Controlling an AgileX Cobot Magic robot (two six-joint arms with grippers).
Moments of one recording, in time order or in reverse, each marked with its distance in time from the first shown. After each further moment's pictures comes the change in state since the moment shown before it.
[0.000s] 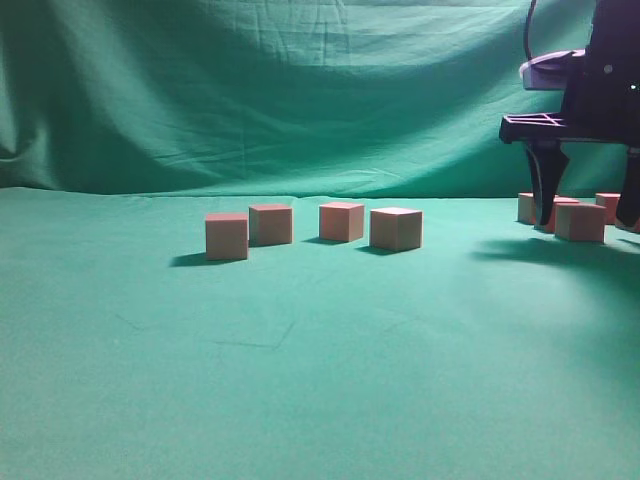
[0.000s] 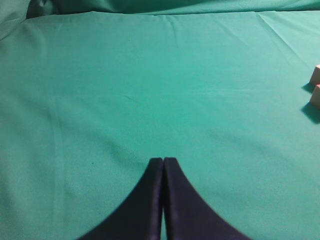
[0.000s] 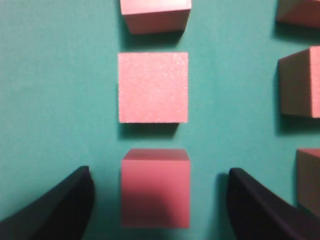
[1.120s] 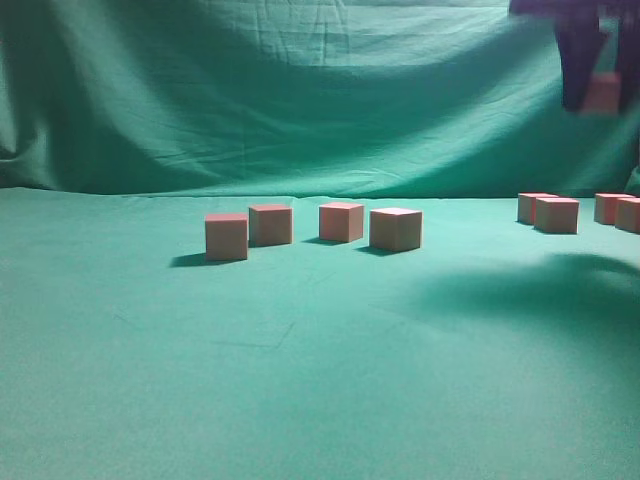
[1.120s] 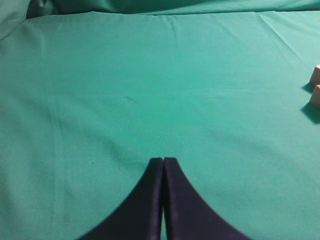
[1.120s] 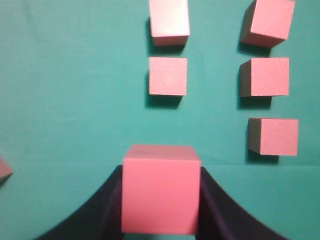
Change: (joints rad) left arm 0.000 0.000 0.000 0.000 0.000 0.000; right arm 0.026 -0.206 -0.103 0.021 0.277 -0.060
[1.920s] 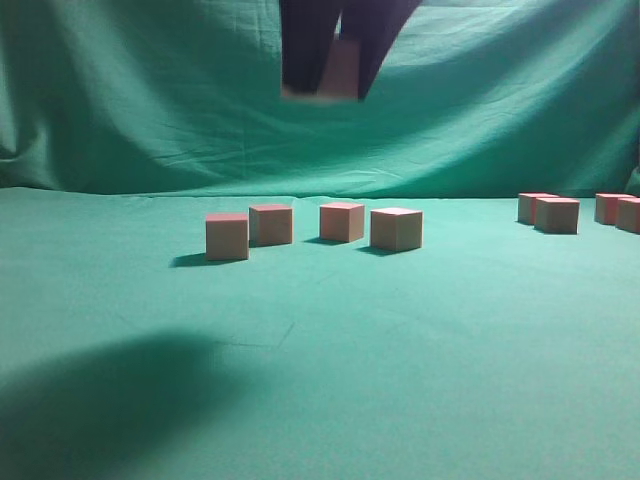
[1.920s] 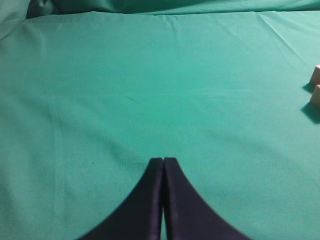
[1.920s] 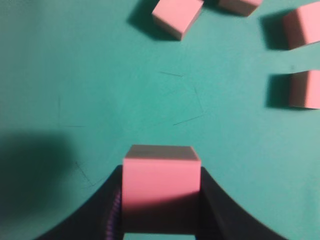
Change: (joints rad) left arm 0.000 0.000 0.000 0.000 0.000 0.000; right arm 0.594 -0.051 0.097 0.064 0.025 -0.194
